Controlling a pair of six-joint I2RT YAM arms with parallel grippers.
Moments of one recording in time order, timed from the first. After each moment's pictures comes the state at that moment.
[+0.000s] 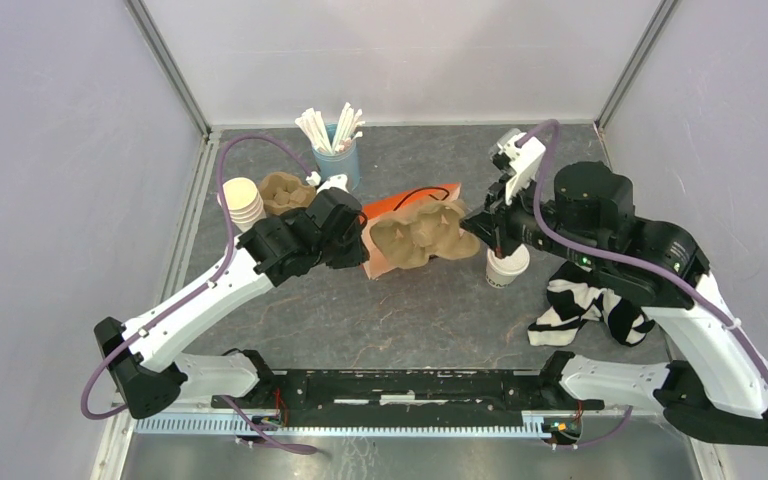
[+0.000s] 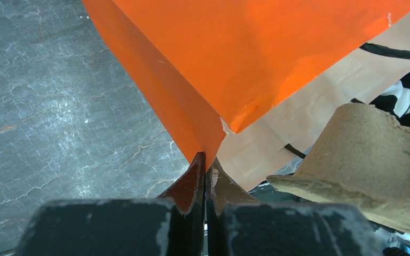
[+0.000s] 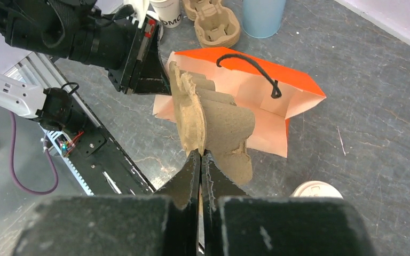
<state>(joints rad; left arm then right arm) -0.86 1.22 1.27 -0.89 -0.23 -0.83 0.89 1.06 1.69 -0.99 0.03 0.14</state>
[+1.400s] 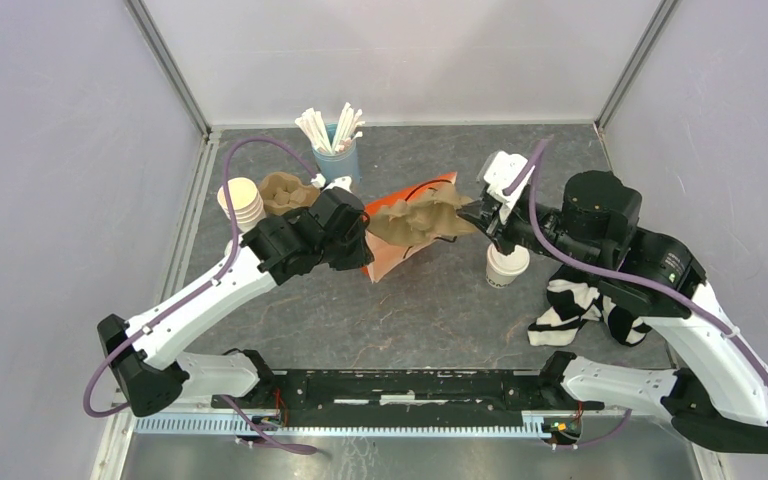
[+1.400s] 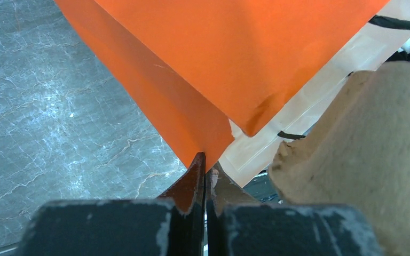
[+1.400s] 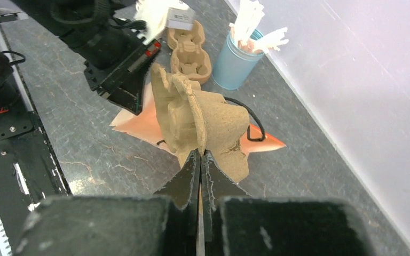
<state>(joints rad) -0.86 1.23 1.27 -0.89 -0.18 -0.84 0.89 1.01 1.58 -0.80 -0.02 -0.27</state>
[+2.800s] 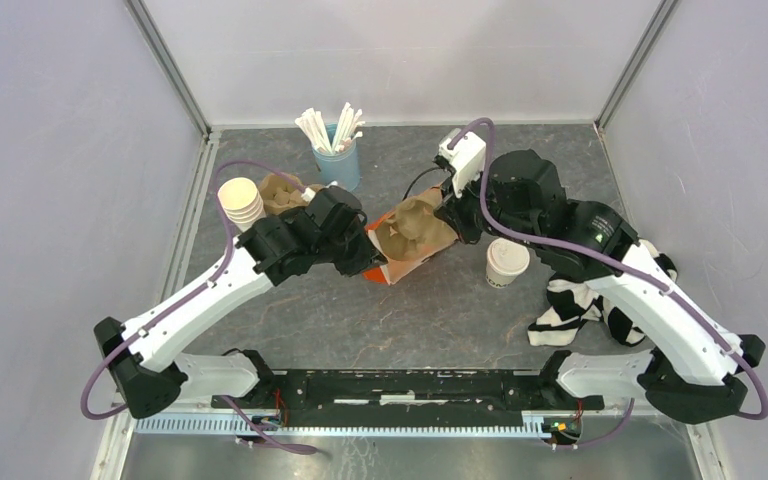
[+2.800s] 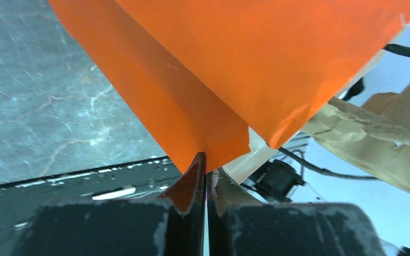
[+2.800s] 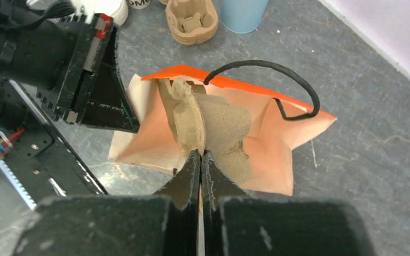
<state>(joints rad) -0.86 1.23 1.28 -0.89 -0.07 -1.16 0.89 1.19 1.59 -0.84 0.07 -0.04</state>
